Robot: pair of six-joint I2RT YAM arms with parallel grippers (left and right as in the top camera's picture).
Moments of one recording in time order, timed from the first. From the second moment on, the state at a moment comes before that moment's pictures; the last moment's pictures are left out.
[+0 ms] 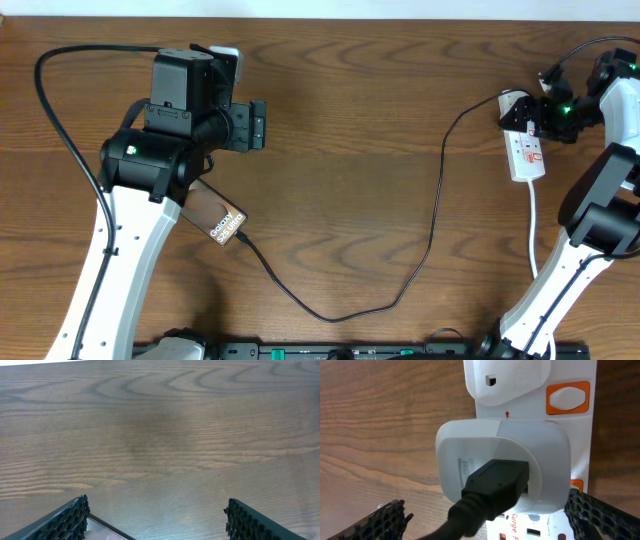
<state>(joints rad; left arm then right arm) -0.22 1.36 1.44 -0.89 0.05 -0.08 -0.42 2.35 1.98 -1.16 -0.47 -0.33</state>
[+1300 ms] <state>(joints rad) -0.22 1.36 1.44 -0.89 0.05 -0.08 -0.42 2.35 1.99 -1.16 -0.54 -0.31</state>
